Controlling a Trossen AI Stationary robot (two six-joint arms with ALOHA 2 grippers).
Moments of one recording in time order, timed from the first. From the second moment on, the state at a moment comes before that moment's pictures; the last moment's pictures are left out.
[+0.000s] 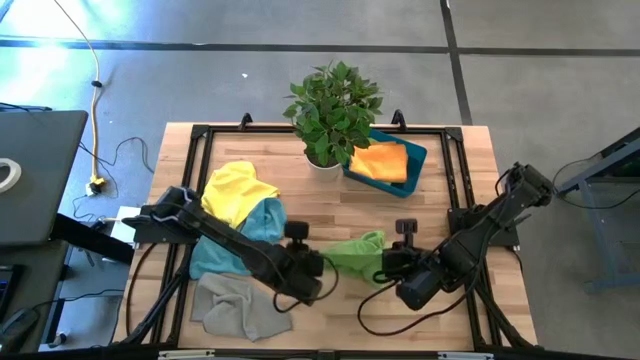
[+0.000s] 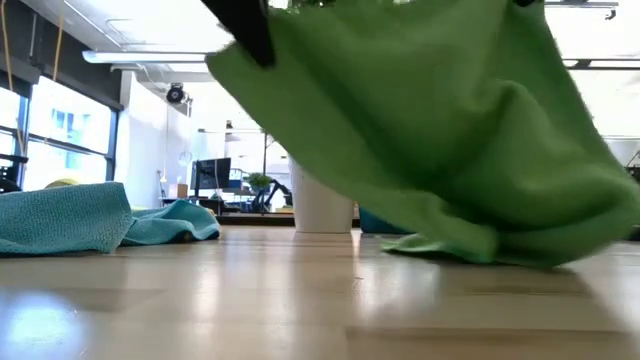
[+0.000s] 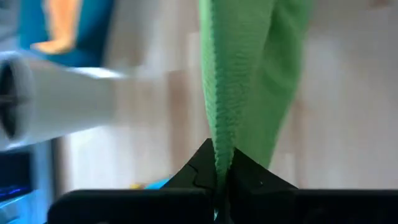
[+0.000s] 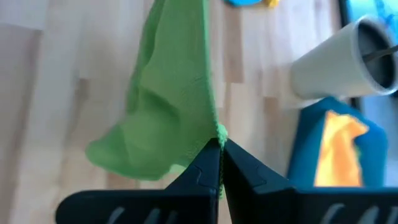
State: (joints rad) left arm -0.39 1.98 1.79 -1.26 -0.60 -0.33; right arm 0.69 1.55 1.43 -1.19 0.63 0.48
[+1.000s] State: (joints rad) left arm -0.34 1.71 1.82 -1.15 -0.43 -0.11; right arm 0.53 1.41 1.49 -1.13 0.57 0.03
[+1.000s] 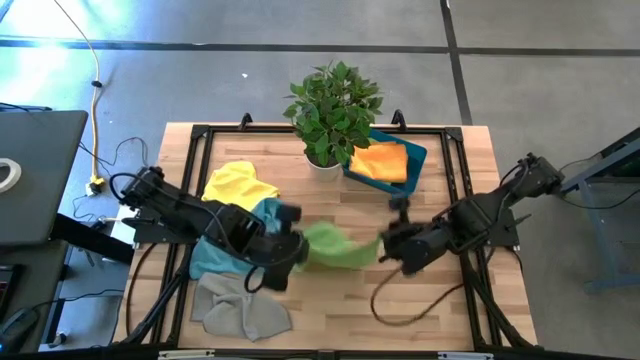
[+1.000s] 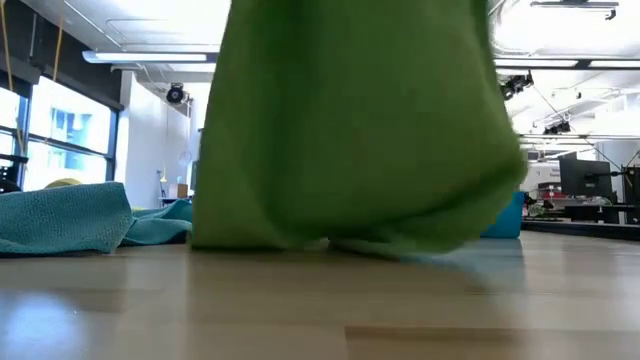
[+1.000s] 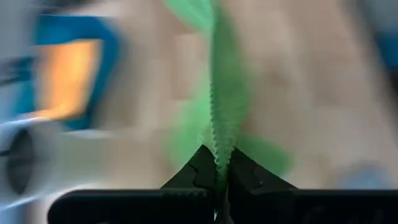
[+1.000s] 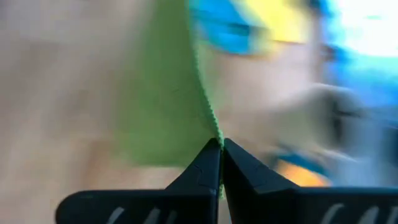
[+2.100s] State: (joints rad) left arm -0.24 1.68 1.95 -1.28 -0.98 0.43; right arm 0.36 1.41 1.75 -1.28 0.88 -0.19
